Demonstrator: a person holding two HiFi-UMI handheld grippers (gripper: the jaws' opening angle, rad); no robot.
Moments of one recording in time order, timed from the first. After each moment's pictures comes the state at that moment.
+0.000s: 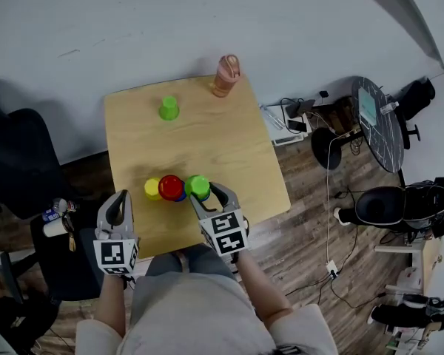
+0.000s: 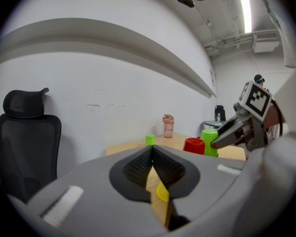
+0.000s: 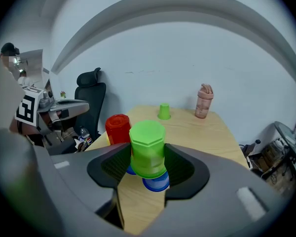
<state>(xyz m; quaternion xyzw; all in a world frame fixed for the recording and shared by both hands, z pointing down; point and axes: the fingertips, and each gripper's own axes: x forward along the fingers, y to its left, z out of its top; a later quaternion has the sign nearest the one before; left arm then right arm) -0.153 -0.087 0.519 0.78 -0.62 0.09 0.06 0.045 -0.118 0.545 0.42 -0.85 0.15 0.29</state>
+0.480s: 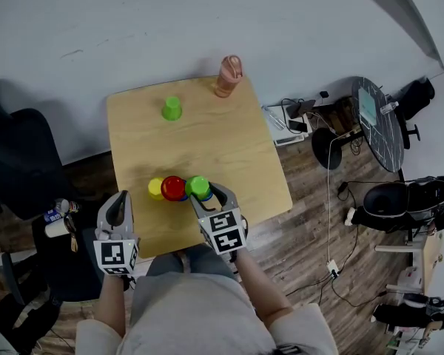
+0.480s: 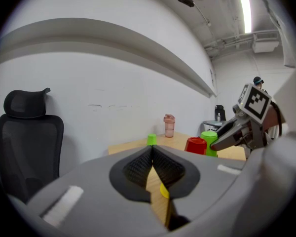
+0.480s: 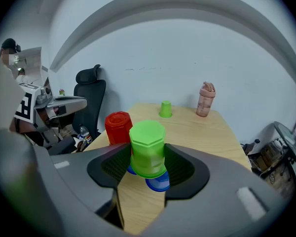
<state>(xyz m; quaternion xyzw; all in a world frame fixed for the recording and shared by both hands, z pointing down) -0.165 -0.085 0.521 0.78 -0.62 0.09 0.06 0.035 -0.117 0.554 0.42 -0.84 0.16 0.31</state>
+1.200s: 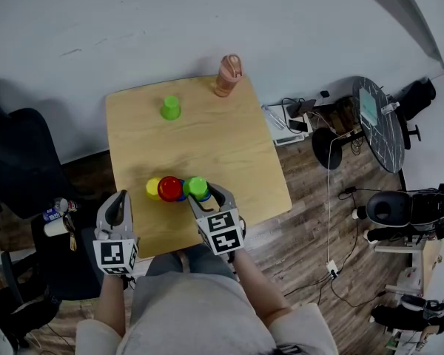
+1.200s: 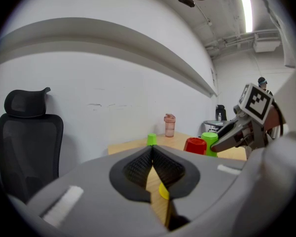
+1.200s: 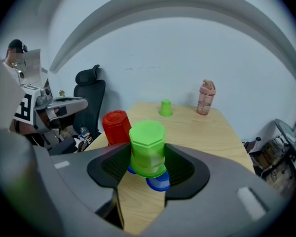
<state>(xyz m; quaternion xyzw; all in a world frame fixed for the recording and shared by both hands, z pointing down) -0.160 -0.088 0.521 0.77 -0.62 0.09 0.07 0.036 -0.118 0.557 0.42 -0.84 0.17 0.31</state>
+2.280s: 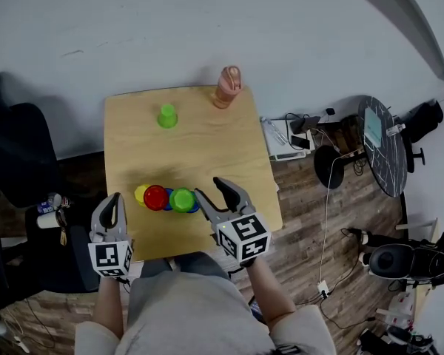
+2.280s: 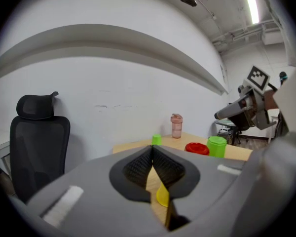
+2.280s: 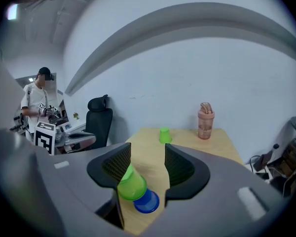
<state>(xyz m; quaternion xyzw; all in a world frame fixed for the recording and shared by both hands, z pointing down) -0.141 -0.097 0.518 0.73 -0.67 0.10 0.07 0.077 -0.164 0.471 0.36 -0.90 0.15 0.18</state>
